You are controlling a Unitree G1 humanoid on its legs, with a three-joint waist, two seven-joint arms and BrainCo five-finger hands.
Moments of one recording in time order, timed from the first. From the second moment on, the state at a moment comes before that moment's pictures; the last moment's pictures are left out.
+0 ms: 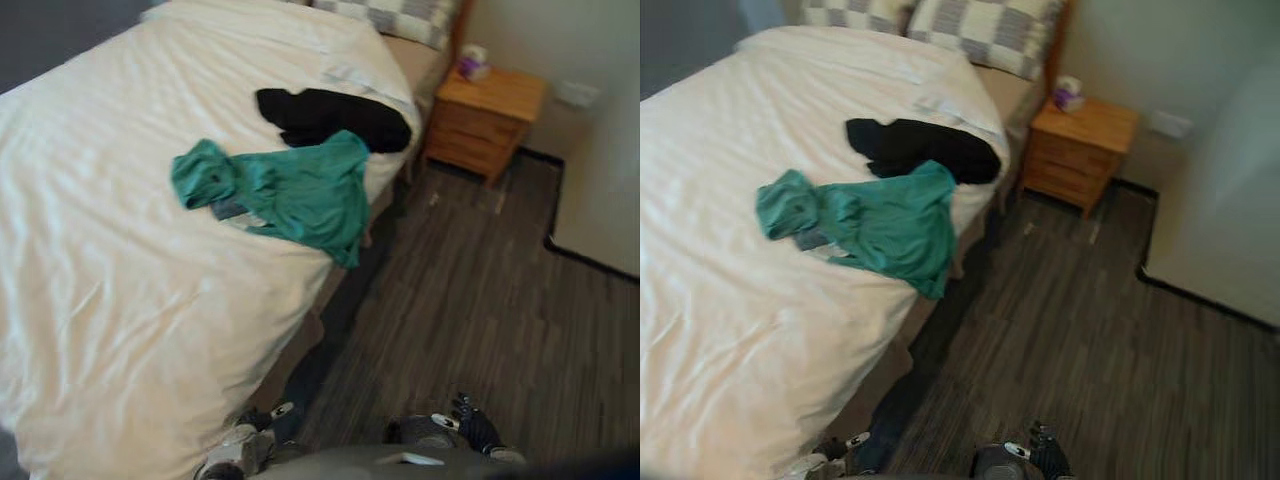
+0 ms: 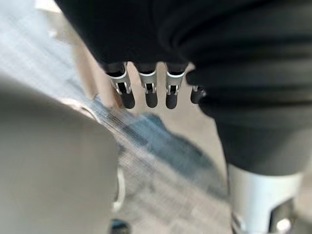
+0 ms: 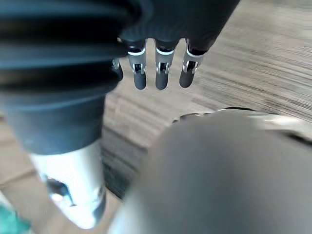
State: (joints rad) left arm 0.02 0.07 0.14 1.04 -0.10 0.18 0.09; right arm 0.13 -0.12 -0.10 1.02 0.06 -0.25 0.18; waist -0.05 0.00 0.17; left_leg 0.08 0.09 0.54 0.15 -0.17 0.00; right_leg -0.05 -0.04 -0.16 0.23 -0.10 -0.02
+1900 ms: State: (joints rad) left arm 0.19 0.08 0.29 1.00 -0.10 0.01 0.04; right arm 0.18 -0.08 -0.25 1.06 0.18 -0.06 0.18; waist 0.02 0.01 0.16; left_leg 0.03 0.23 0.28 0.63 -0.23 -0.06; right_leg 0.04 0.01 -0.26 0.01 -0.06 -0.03
